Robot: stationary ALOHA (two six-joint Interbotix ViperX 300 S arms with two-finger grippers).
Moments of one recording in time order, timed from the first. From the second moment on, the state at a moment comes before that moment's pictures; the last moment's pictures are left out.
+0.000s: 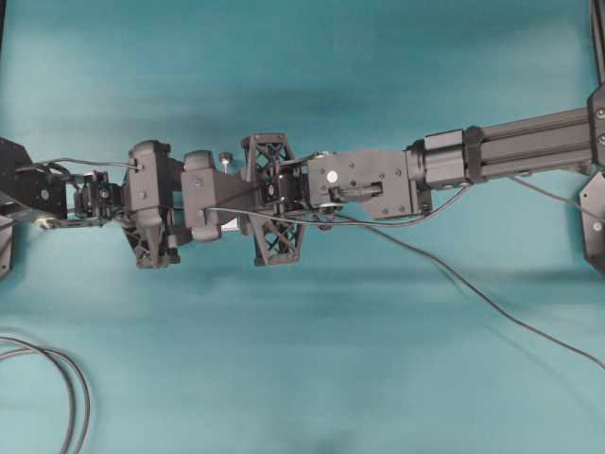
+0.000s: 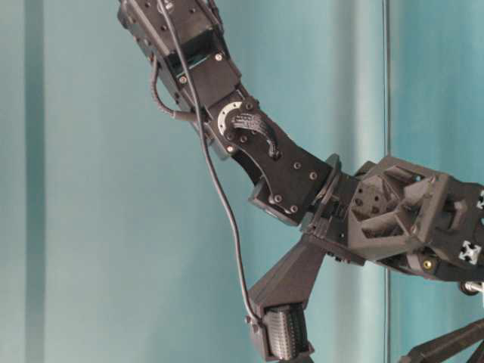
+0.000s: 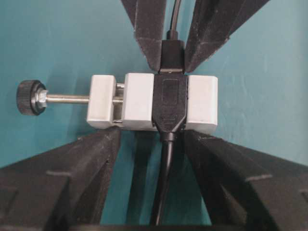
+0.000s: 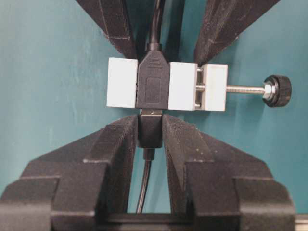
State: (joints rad) left arm 0.07 0.17 1.08 -0.03 -0.56 0.06; right arm -0.03 0.45 0.12 -0.15 0.39 -0.04
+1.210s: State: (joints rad) left arm 0.06 0.15 1.07 -0.03 -0.54 0.06; right arm -0.02 0.45 0.13 -0.15 0.40 -0.04
